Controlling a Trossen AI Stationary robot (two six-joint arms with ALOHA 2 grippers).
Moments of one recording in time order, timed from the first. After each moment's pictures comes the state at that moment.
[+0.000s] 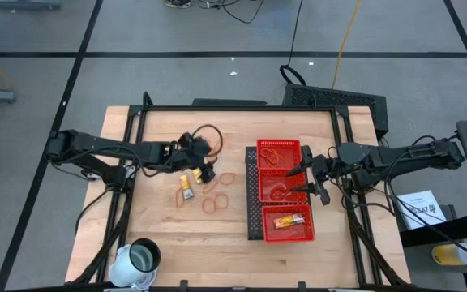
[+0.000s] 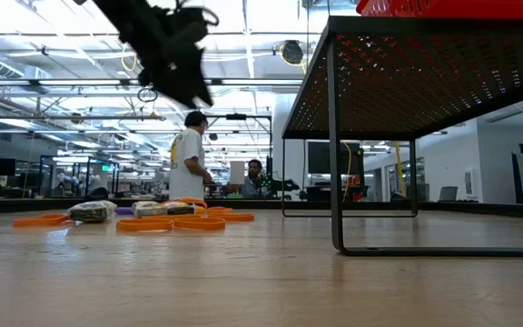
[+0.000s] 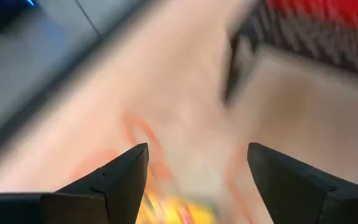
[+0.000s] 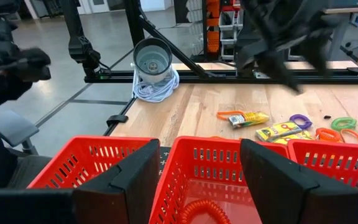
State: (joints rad) left arm -0.01 1.35 0.97 -0.44 -0.44 -0.37; right arm 0.12 0.72 0.62 -0.10 -0.16 0.09
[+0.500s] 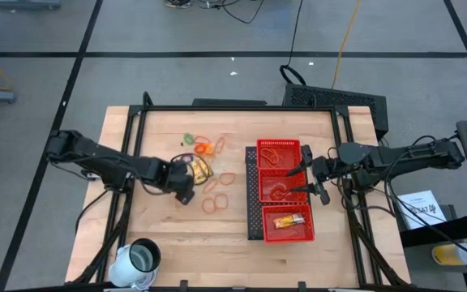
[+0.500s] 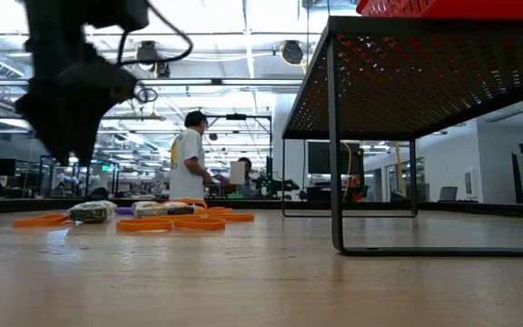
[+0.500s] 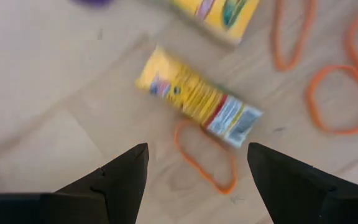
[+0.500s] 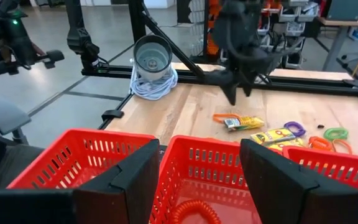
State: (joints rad) left arm -0.19 1.35 0.84 -0.94 -0.13 -1.12; right arm 0.12 0.72 0.62 -0.10 -0.16 0.01
